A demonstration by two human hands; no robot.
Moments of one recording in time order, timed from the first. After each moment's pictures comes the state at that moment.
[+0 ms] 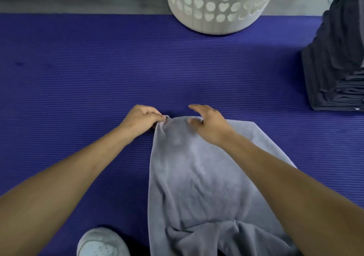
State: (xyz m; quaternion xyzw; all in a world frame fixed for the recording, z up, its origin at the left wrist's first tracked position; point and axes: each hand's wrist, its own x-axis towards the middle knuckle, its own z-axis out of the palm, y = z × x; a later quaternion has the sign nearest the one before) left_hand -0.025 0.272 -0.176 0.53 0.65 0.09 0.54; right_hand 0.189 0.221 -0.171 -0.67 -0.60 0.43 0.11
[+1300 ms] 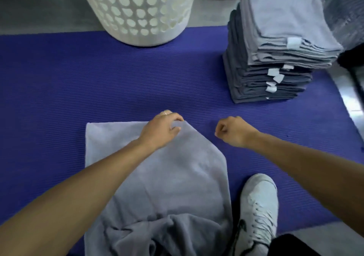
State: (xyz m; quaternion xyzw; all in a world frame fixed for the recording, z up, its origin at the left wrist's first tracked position) left_hand 0.179 0.216 -0.189 0.81 0.45 0.07 0.37; right_hand 0.413 0.139 -0.141 -0.74 -0.56 0.36 -0.06
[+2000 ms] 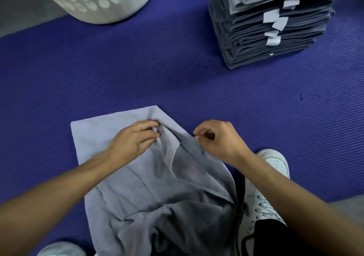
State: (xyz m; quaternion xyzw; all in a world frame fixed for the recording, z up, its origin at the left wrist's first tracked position) left_hand 0.122 0.191 -0.220 0.92 0.28 0.08 0.27; right_hand 0.379 0.064 -0.192 -0.70 -0.51 0.42 0.27
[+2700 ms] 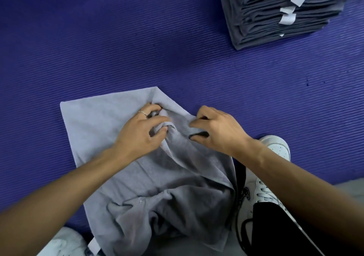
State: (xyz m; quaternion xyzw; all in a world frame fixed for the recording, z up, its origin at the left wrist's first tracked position) left_hand 0.141 0.156 -0.212 0.85 0.41 0.04 0.33; right_hand 0.369 0.062 -0.219 -0.63 -0.72 0.24 0.16
